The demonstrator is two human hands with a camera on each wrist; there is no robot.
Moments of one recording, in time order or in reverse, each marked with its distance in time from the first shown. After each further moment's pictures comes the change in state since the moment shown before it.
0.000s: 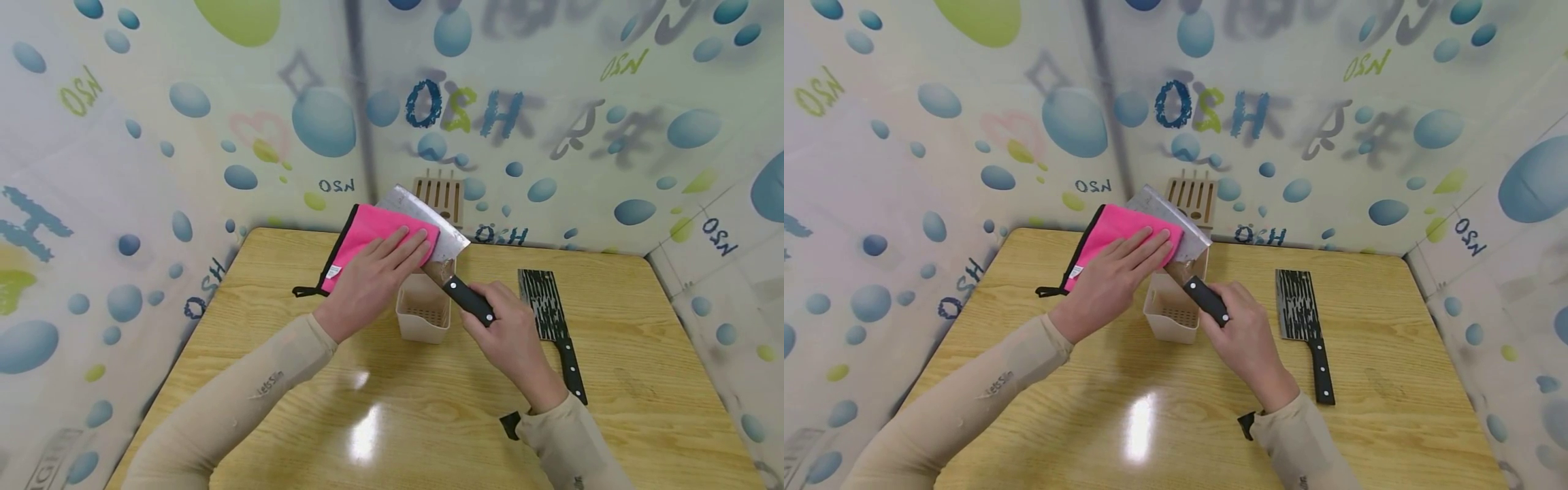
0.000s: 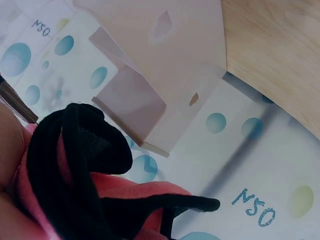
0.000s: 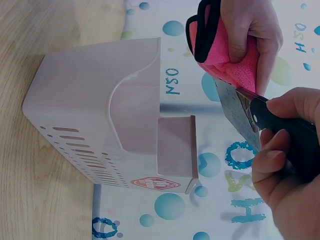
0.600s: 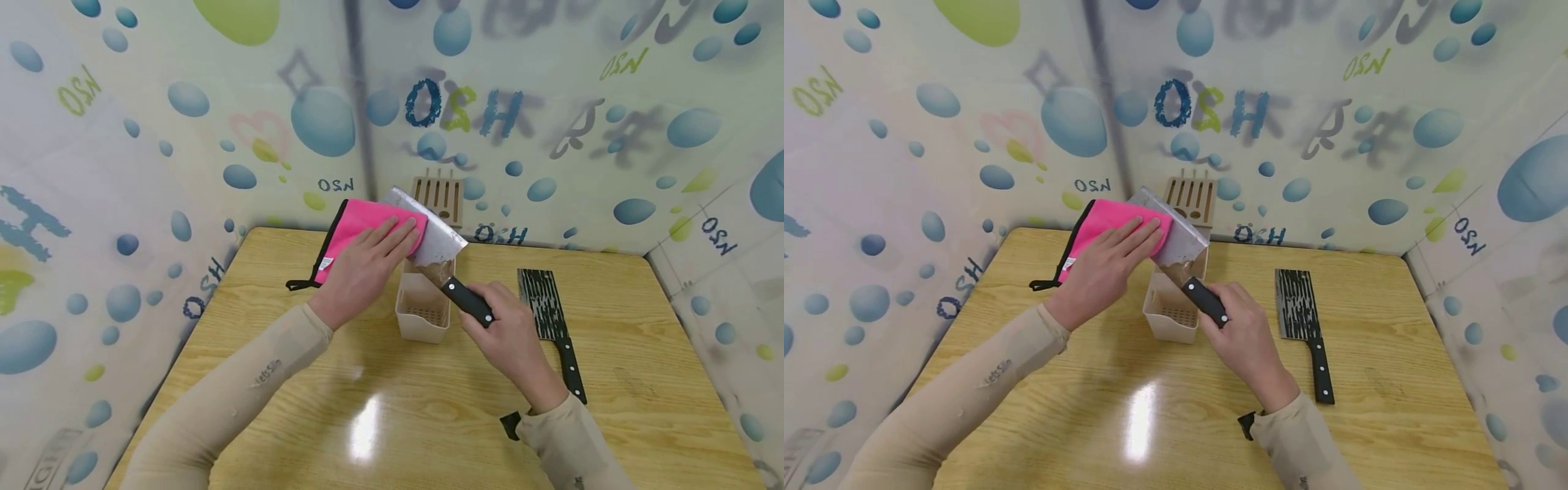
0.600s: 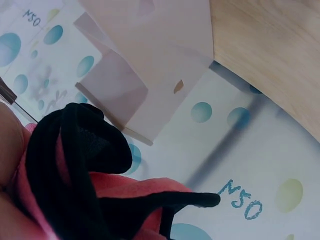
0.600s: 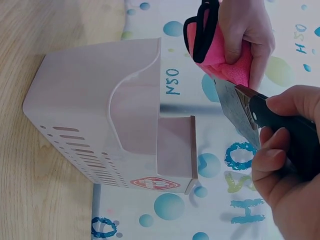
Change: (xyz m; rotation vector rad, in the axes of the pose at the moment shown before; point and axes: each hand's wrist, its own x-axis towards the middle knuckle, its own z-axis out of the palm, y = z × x) left_hand 0.002 -0.016 0.005 -0.017 -0.035 -0.057; right_hand 0.000 0.000 -0.001 -0.002 -0.019 0.003
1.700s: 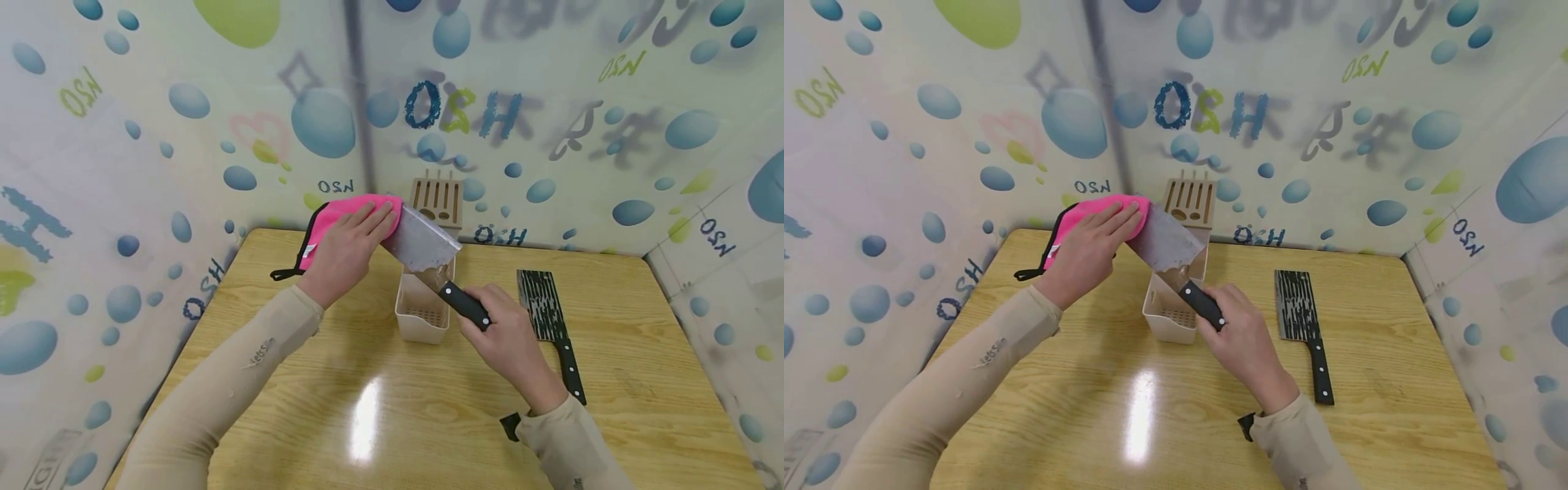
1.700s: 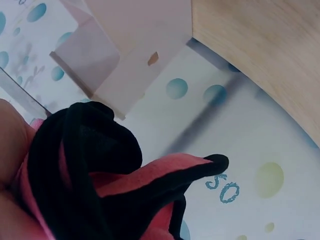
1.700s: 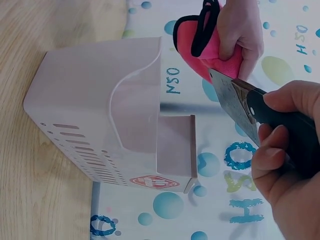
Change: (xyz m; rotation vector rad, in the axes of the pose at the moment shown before) left_hand 0.006 -0.034 0.003 -0.033 -0.069 -0.103; right_hand 0.000 -0.001 -0.001 -0.006 -0.050 -0.024
